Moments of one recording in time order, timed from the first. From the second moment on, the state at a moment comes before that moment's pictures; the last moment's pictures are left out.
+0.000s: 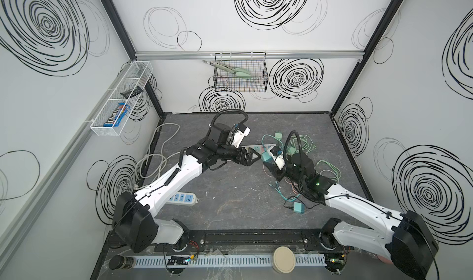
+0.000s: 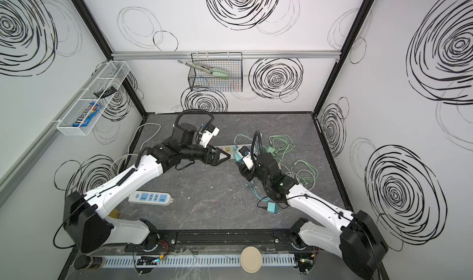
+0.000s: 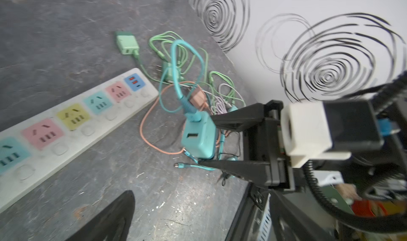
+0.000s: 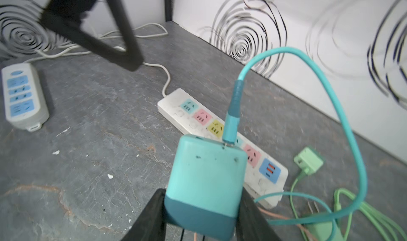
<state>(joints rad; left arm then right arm) -0.56 1.38 1.19 -0.46 0.62 -0.29 0.72 1.06 0.57 0.13 -0.05 -0.21</state>
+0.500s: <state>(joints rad) -0.55 1.38 1.19 -0.58 0.79 -0.17 0.81 0.99 0.50 0.21 -0.18 -0.55</state>
